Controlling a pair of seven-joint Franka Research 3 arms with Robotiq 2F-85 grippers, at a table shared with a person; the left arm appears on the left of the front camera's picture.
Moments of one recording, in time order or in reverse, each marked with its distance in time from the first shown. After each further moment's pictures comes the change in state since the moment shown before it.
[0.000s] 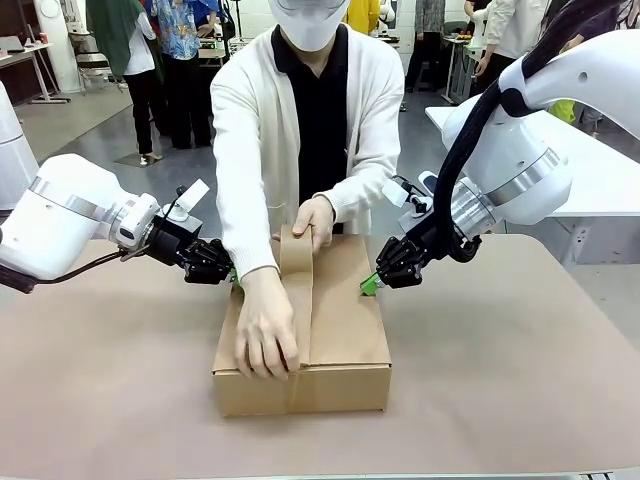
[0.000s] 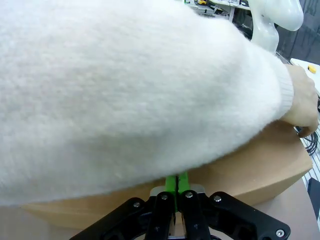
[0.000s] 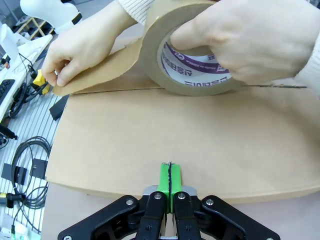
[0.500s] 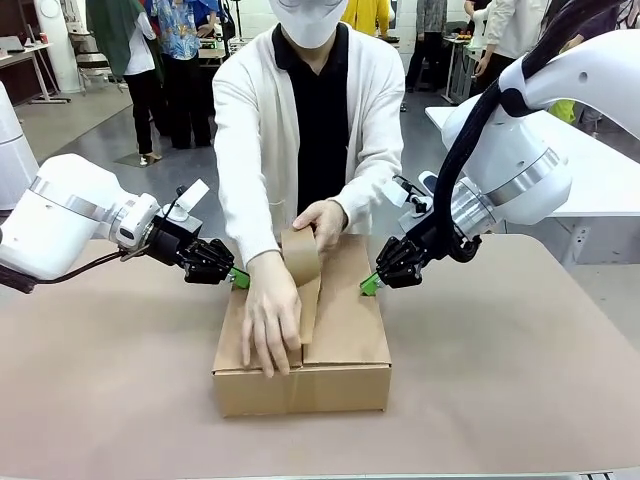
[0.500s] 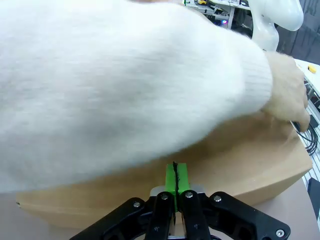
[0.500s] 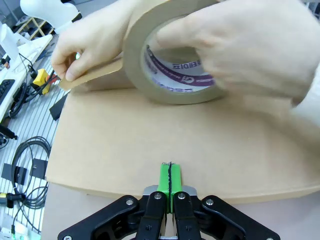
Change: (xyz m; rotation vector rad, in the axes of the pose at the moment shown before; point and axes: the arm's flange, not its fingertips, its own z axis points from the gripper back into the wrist) left arm 0.000 0.000 0.000 0.000 0.000 0.000; right arm 0.000 0.000 0.000 0.000 0.000 0.000
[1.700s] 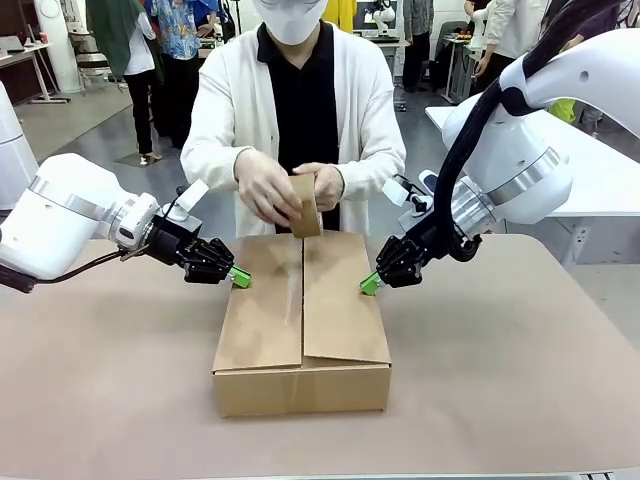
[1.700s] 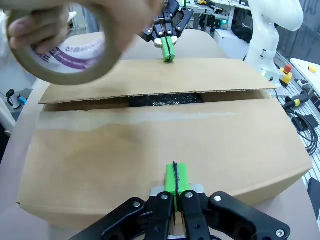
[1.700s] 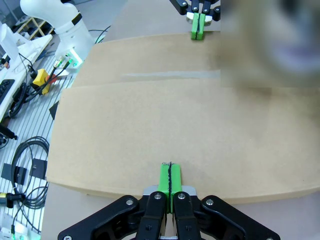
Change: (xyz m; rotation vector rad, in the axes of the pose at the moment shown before) left arm 0.001 0.000 0.000 0.001 0.000 -0.001; right arm 0.001 0.000 0.001 -0.002 0.000 0.002
